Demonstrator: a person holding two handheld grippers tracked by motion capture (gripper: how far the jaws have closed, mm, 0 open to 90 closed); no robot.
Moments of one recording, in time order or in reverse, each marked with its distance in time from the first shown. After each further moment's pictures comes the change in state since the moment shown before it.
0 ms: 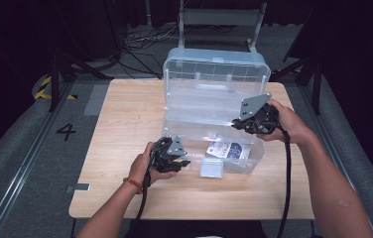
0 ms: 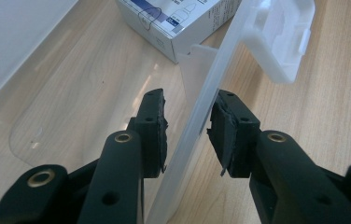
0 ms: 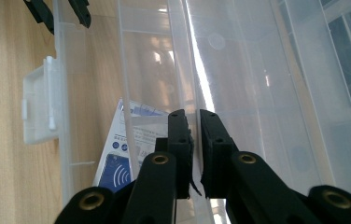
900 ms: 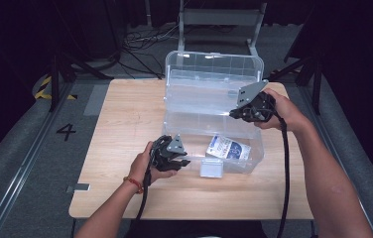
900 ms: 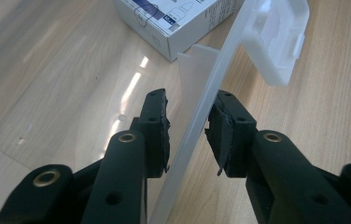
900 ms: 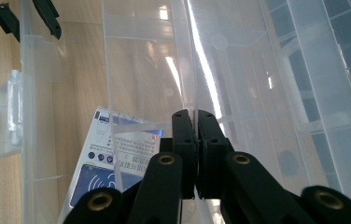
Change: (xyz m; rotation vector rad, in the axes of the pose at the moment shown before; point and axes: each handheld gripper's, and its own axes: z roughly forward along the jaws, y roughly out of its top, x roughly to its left) left arm 0.004 0.001 -0.001 0.012 -0.038 -0.028; right arm -0.028 0.009 0.006 0.000 0.007 0.009
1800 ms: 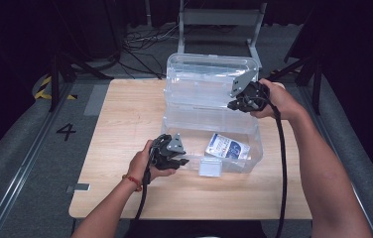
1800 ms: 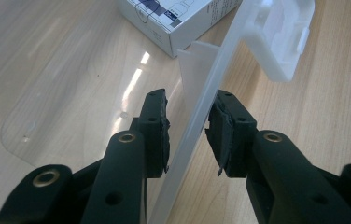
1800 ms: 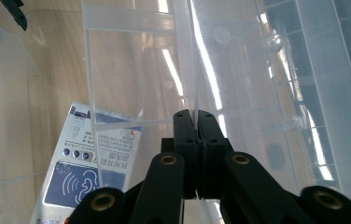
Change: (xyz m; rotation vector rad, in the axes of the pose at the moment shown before) left arm 0.004 0.001 0.000 0.023 0.004 0.014; right arm -0.027 0.012 0.011 0.069 -0.006 0.002
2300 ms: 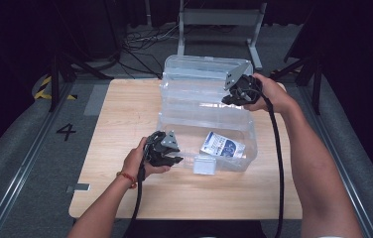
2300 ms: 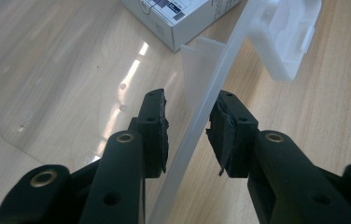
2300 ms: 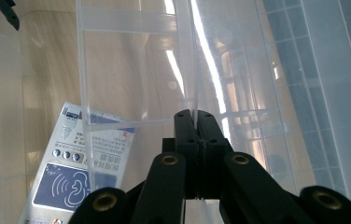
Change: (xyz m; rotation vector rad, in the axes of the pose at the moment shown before) left arm 0.015 -0.009 -0.008 0.035 -0.005 -0.022; right arm -0.019 0.014 0.015 -0.001 0.033 0.004
